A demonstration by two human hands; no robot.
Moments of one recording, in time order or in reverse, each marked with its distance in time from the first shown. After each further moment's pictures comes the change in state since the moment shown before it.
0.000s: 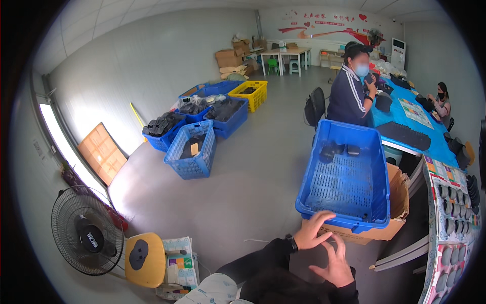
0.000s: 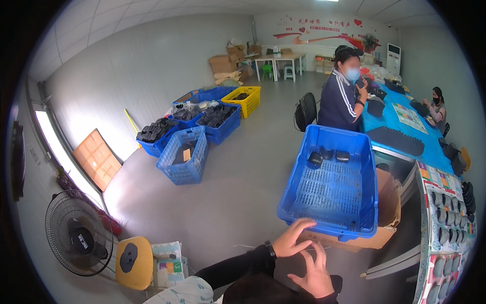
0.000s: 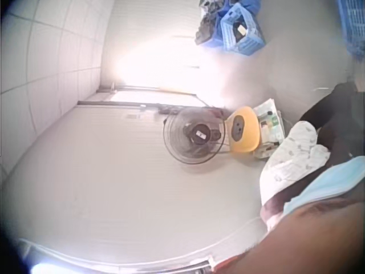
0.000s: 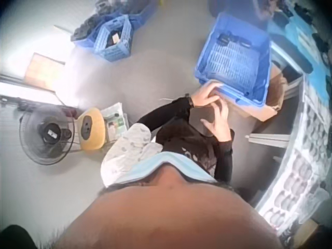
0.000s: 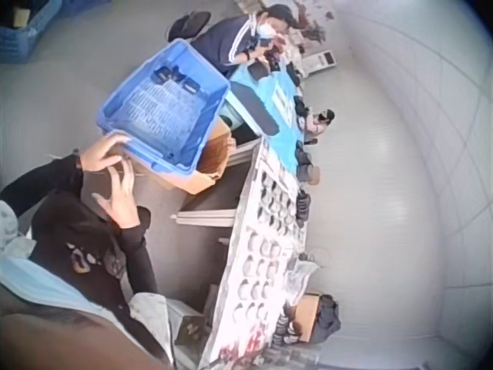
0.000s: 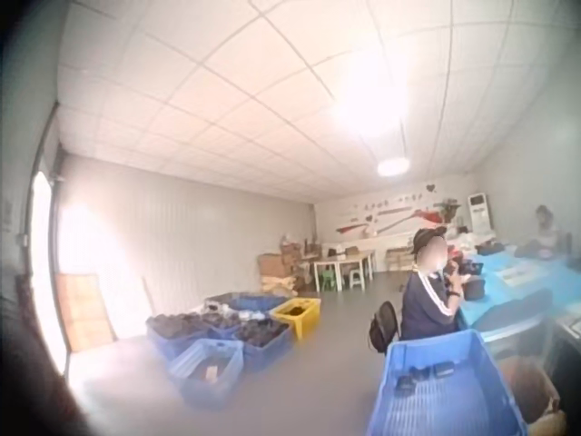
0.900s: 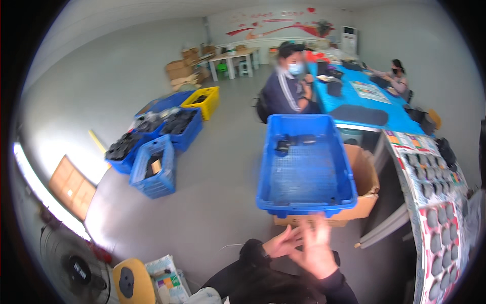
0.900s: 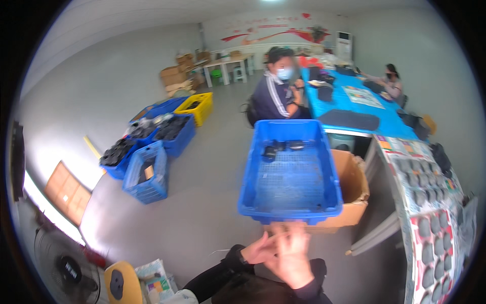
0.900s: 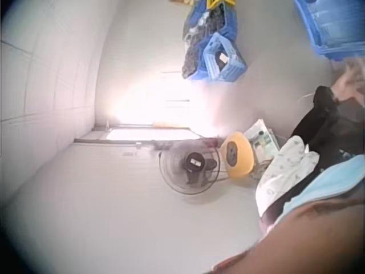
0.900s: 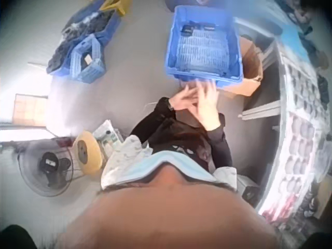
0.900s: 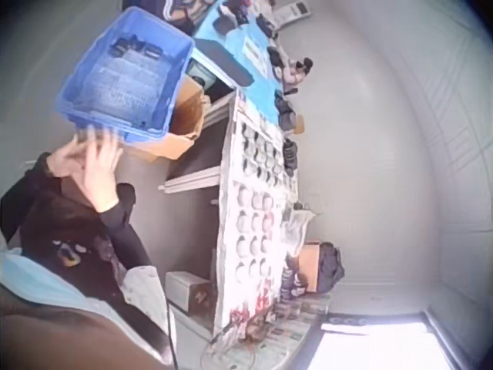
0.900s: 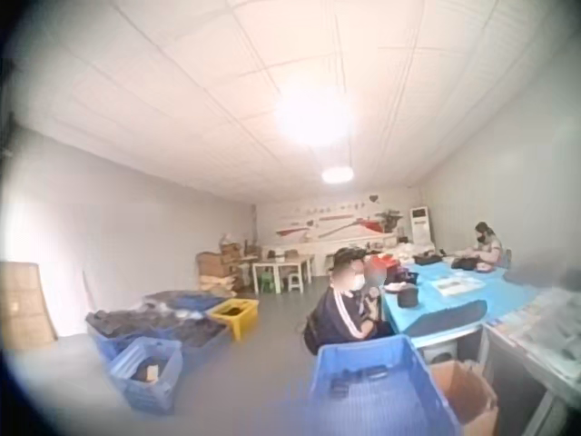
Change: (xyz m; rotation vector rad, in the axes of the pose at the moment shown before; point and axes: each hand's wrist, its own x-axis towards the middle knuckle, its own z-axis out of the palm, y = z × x) left_hand -0.032 0.023 0.041 -1.461 -0.456 -0.501; right_hand 0.007 -0.051 -0.042 -0.115 0.341 0.018
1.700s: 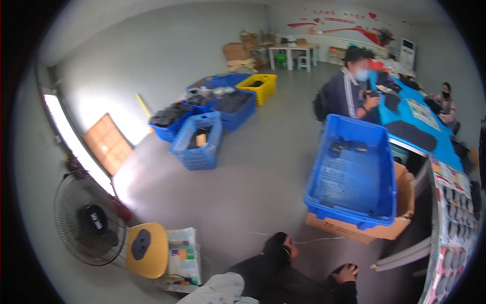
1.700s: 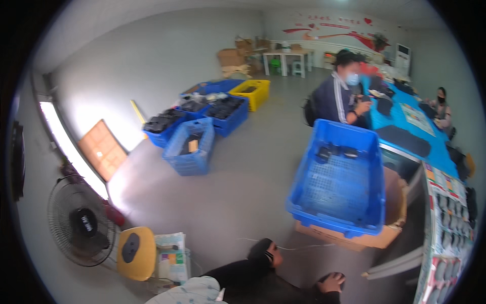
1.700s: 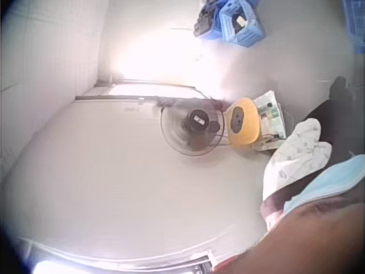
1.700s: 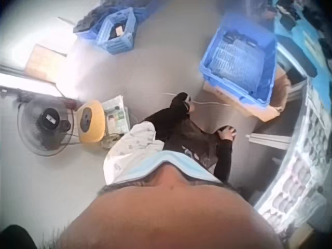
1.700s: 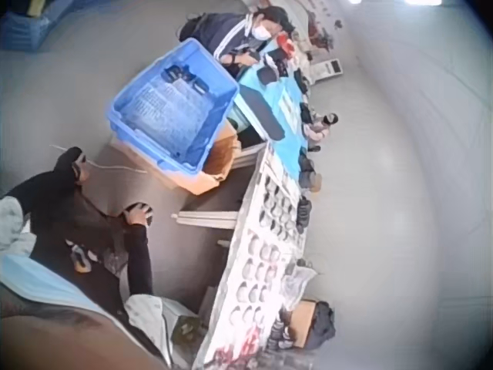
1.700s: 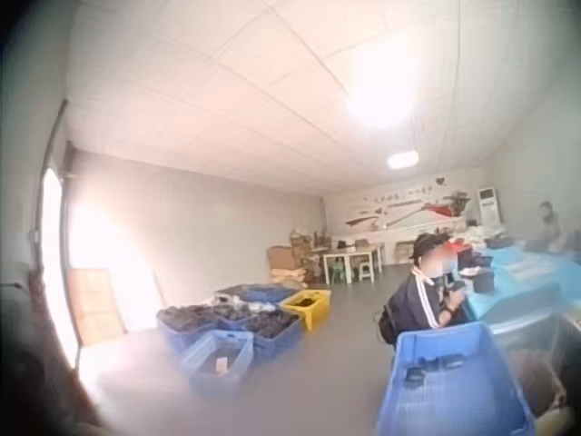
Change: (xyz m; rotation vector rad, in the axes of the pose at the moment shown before) left_hand -0.105 -0.165 -0.262 2.233 0.120 -0.582; right_hand -0.148 0.193 0.149 -0.504 -0.825 0.822
